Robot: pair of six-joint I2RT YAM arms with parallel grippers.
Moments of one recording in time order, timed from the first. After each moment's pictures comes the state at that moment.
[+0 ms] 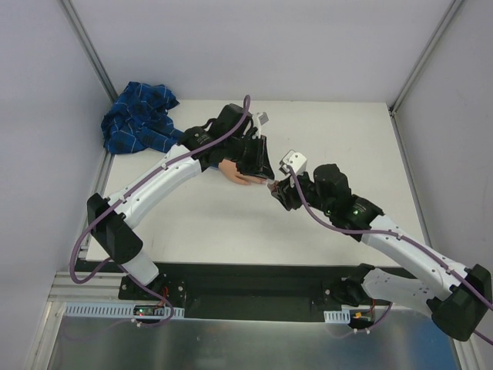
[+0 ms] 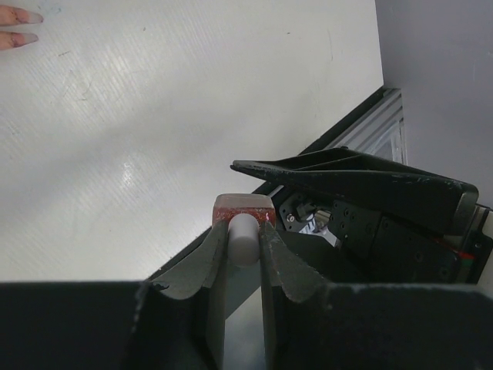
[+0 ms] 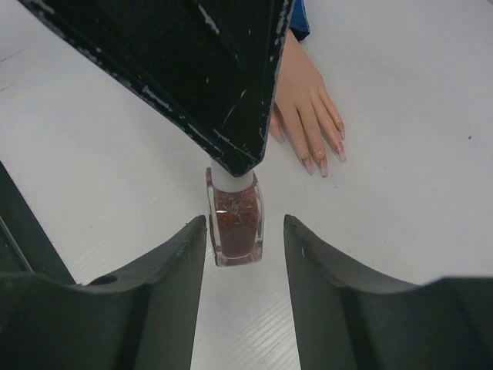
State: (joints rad) left arm -0.75 1.62 1.65 -0.80 0.39 -0.66; right arm 0.77 0.99 0.81 -0.21 -0.11 -0.12
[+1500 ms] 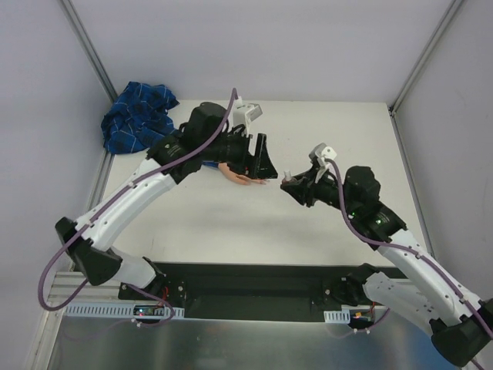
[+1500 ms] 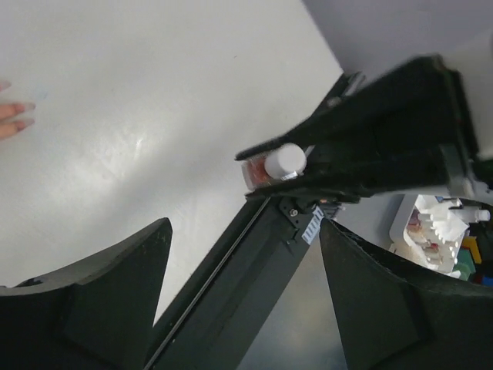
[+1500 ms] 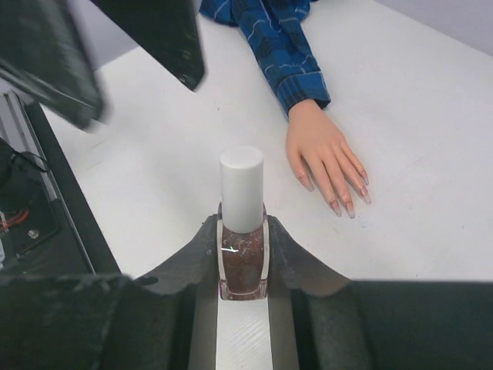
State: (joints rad) left arm -0.74 1.47 1.60 -0.72 0.46 -0.48; right arm 0.63 0.84 0.77 -0.13 -0.35 0.04
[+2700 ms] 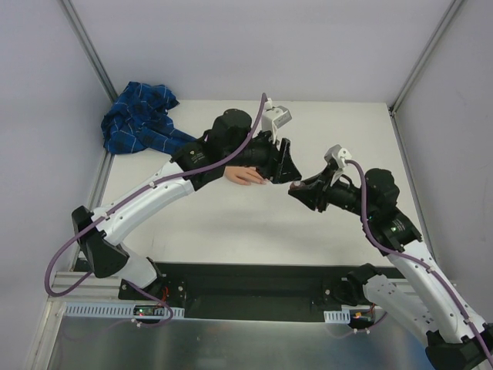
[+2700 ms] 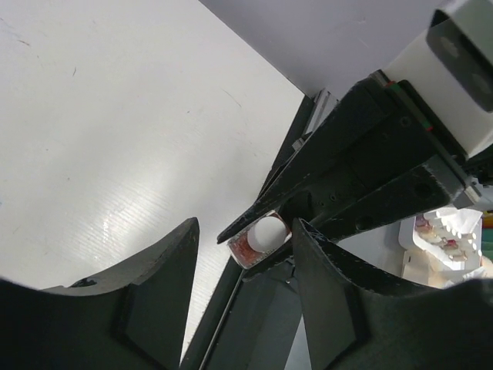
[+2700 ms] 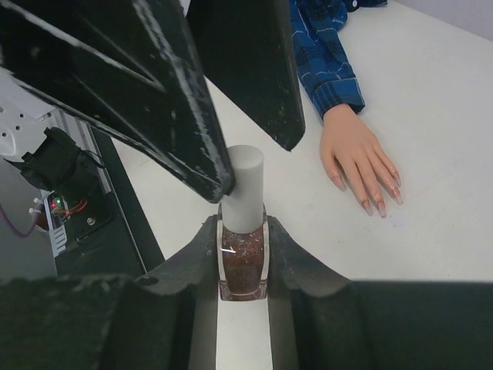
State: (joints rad) left arm -0.89 1.49 1.57 -0.44 0.44 -0.42; right arm 0.50 0.72 0.78 -0.22 -0.57 0.12
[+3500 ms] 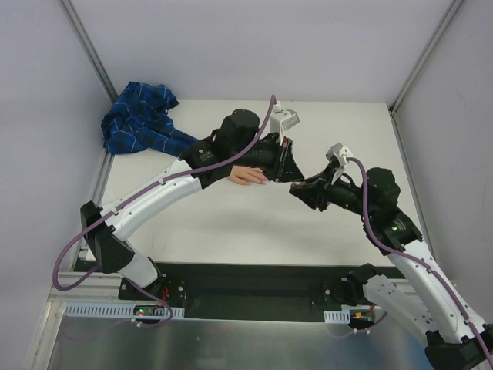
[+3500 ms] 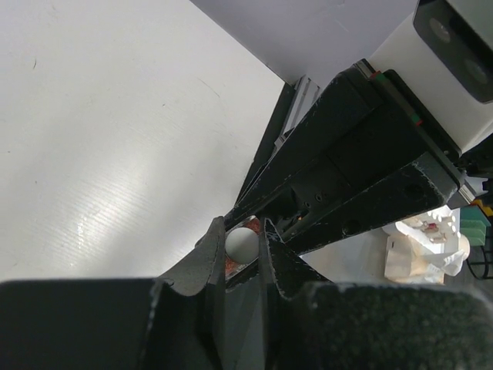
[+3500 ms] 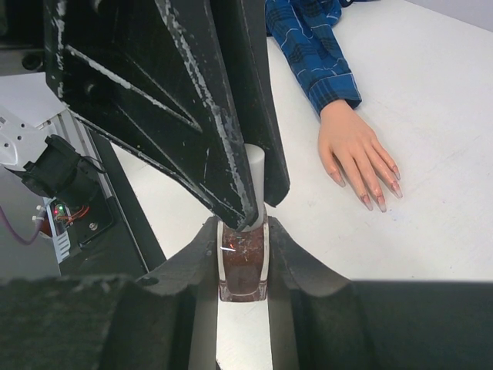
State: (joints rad) left arm -0.89 1.54 1.60 -0.43 0.51 -0.45; right arm 0.49 0.72 0.80 -0.23 -0.55 0.14
